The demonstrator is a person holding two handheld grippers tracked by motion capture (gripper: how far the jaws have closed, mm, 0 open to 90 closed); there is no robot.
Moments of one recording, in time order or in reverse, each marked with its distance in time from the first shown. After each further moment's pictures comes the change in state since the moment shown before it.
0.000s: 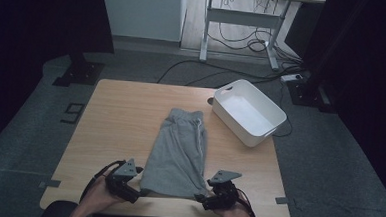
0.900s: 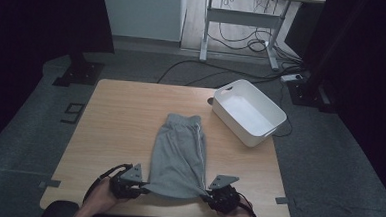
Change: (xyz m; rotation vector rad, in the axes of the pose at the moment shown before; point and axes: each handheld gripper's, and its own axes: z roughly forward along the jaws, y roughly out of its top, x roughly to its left) left arm -0.017 0.010 -0.008 0.069 -0.123 0.066; right arm 0.011 -0.005 -0.016 0.081 -0.013 -0.085
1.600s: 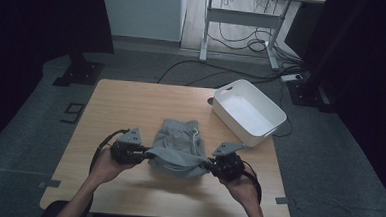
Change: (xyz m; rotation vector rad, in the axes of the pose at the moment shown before) left arm 0.071 0.065 -0.043 -0.182 0.124 -0.064; right arm -0.045 0.086 -0.036 -0.103 -0.086 -0.024
